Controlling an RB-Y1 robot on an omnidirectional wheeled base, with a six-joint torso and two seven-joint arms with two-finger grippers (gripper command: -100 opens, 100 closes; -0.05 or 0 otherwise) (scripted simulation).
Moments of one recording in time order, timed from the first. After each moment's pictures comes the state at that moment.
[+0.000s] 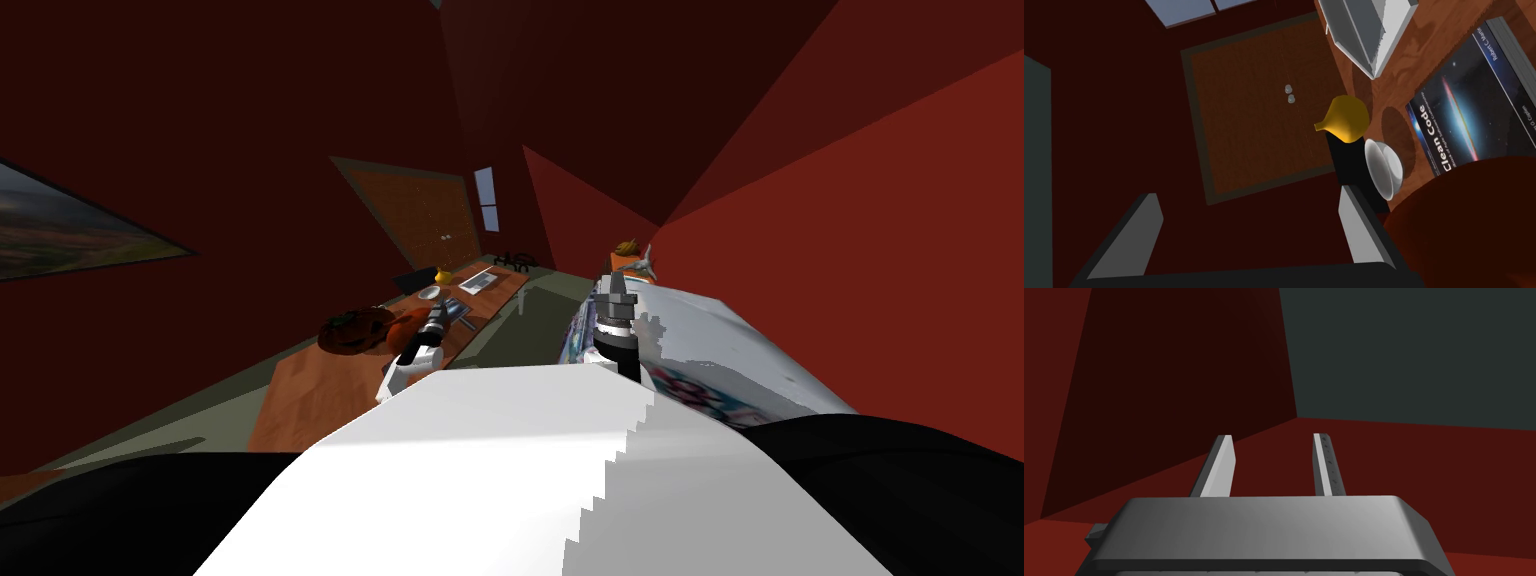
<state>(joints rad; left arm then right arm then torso) 0.34 0.20 0.14 -2.00 0.20 0.18 -0.19 0.55 0.04 -0.07 -2.27 0.11 -0.63 0.02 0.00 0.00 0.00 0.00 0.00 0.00</state>
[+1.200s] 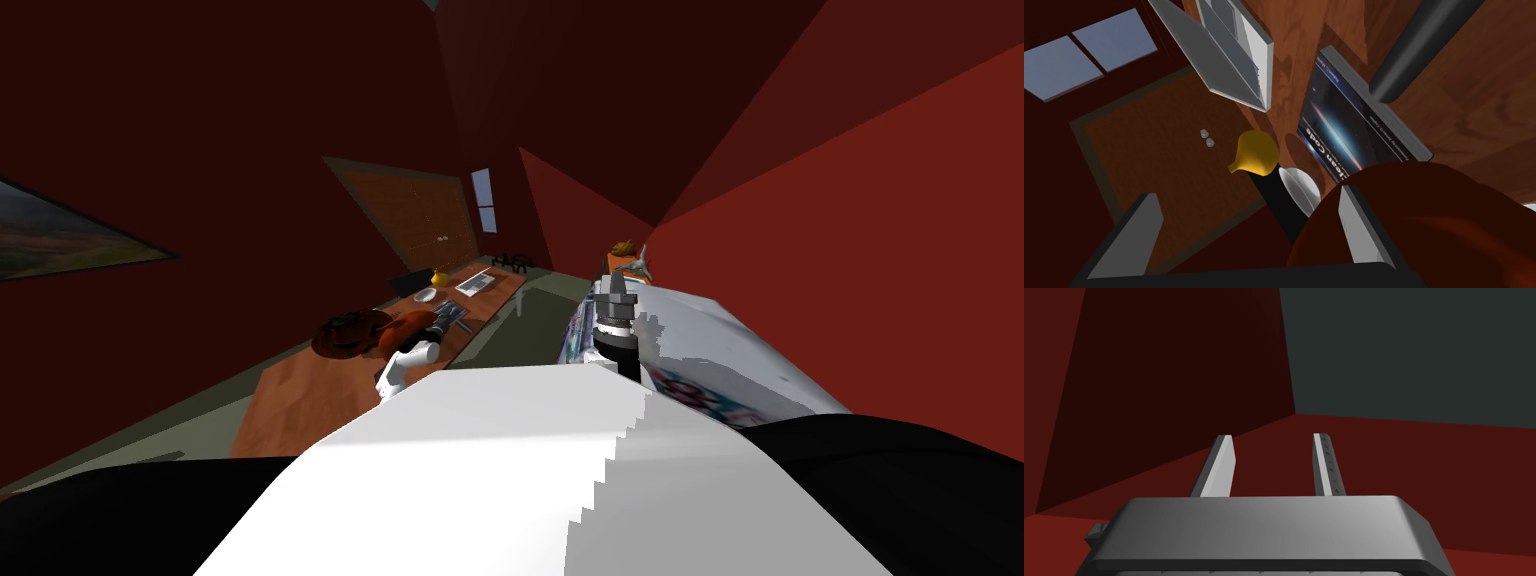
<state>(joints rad) 0.26 0.29 0.17 -1.84 0.35 0.51 -0.38 0.55 0.04 -0.07 -2.27 0.11 -0.63 0.02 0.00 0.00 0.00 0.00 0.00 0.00</state>
